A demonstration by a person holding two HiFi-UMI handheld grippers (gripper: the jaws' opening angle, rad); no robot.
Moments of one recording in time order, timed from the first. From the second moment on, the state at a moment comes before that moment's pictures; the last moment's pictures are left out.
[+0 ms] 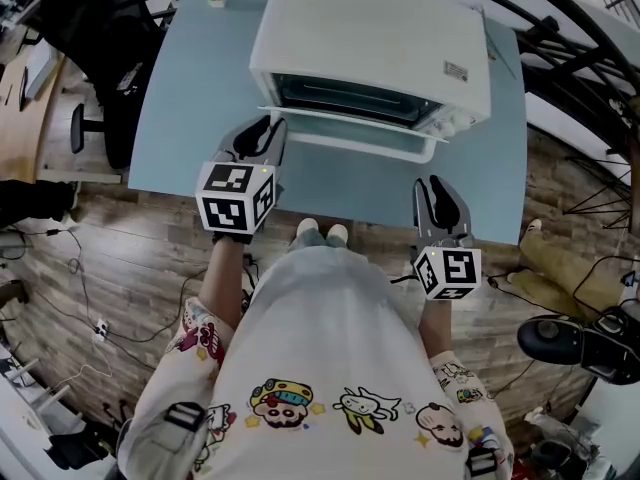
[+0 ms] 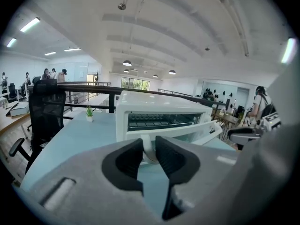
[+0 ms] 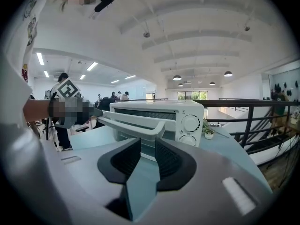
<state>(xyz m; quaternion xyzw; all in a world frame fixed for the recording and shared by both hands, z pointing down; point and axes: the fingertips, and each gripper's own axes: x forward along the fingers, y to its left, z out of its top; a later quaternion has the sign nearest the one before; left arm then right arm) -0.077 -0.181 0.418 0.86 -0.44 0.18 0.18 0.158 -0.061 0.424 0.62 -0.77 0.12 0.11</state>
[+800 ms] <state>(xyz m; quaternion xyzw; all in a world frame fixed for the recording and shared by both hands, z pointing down) -0.064 -0.235 0.396 0.86 -0.45 0.16 0.15 0.160 -0.056 0.430 0.64 -0.75 0.13 0.12</state>
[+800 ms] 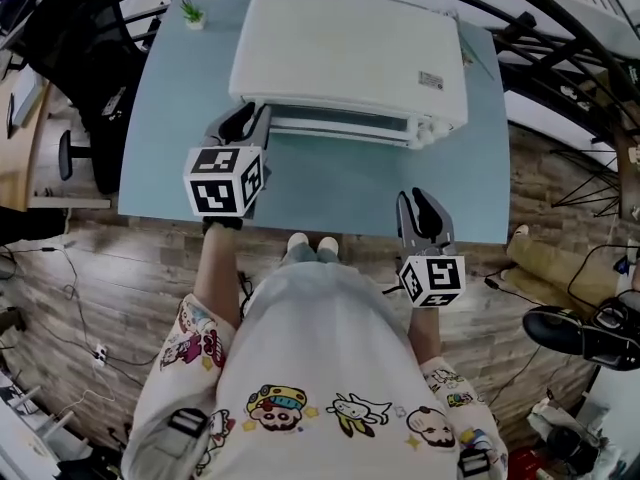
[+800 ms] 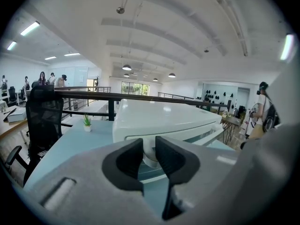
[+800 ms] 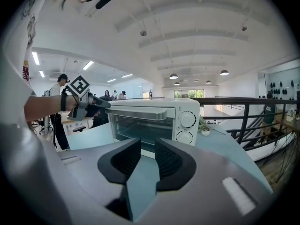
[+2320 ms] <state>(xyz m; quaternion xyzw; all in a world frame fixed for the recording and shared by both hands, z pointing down) -0.050 -0.189 0.359 0.88 -0.46 0.12 0.05 0.172 -0.072 0.399 0.63 -0.77 0.09 0.10</state>
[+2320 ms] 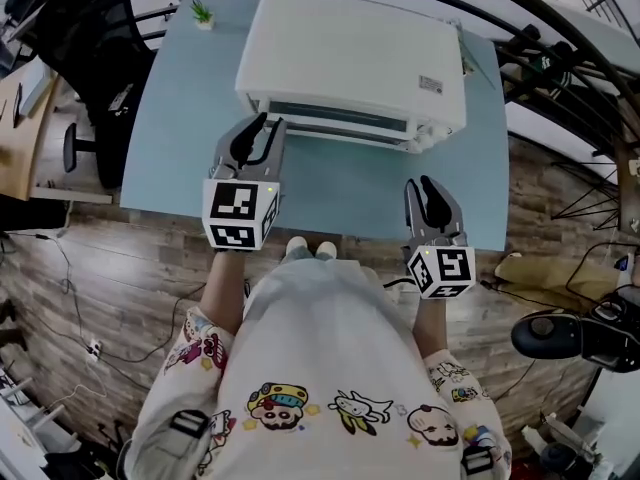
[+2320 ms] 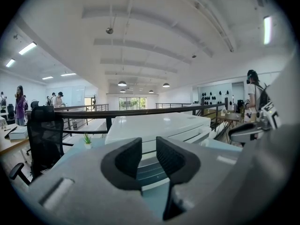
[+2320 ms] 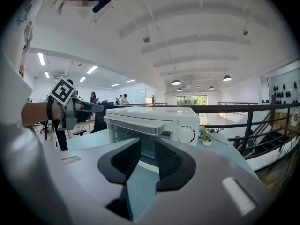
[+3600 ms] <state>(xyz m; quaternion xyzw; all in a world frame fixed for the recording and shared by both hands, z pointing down) -0.026 -0.090 0.413 0.91 -0.38 0.12 0.10 0.160 -0.052 0.397 0.61 -0.78 0.10 0.08</state>
